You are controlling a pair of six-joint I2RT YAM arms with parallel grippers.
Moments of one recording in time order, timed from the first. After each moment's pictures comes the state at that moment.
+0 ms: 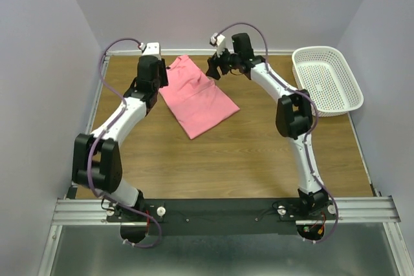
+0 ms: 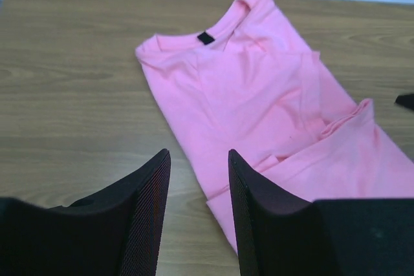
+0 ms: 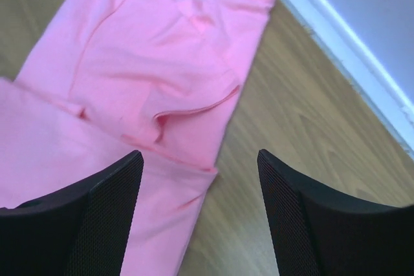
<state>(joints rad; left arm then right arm) -0.23 1.60 1.16 0.00 -0.23 -0.18 0.43 2.49 2.28 -0.31 -0.50 -0.29</state>
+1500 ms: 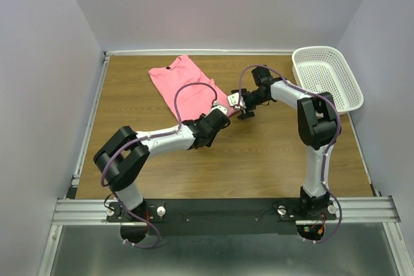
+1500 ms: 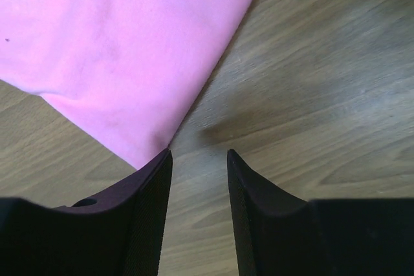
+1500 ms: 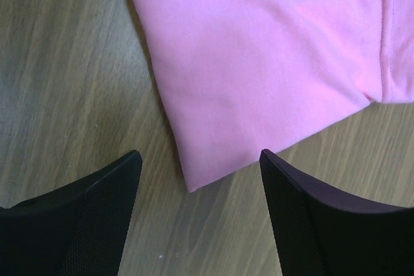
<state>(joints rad) -0.87 1.69 1.00 -0.35 -0.42 -0.24 0.32 2.09 1.48 -0.59 -0.76 -1.65</state>
